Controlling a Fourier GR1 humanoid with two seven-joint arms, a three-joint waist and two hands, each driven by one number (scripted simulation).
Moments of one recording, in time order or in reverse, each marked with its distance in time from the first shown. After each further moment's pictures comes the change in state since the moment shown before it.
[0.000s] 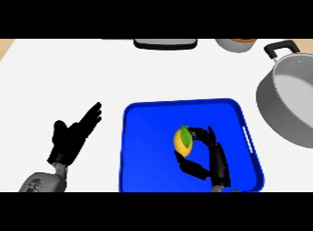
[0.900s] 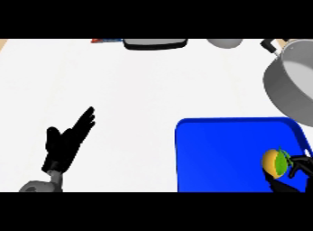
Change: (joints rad) left arm 0.063 -0.008 0.030 -0.035 -0.014 0.032 -0.002; right arm 0.248 -0.335 -0.387 -0.032 -0.360 0.114 -0.366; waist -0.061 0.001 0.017
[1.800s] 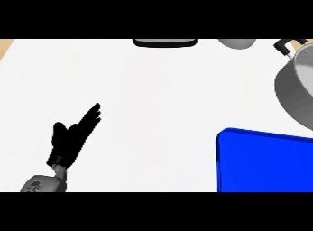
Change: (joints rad) left arm -0.039 -0.019 -0.004 0.001 -0.023 -0.039 0.021; right arm 0.315 -0.304 -0.339 -0.227 0.000 -0.043 0.113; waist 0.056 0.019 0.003
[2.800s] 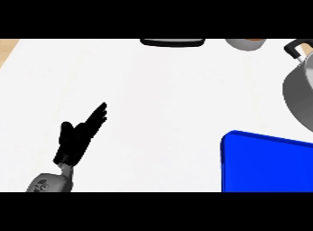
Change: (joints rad) left arm -0.015 -0.036 -0.006 0.005 -0.030 -0.020 0.000; right arm -0.469 -0.390 0.213 -0.041 0.328 0.059 0.807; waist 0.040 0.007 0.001
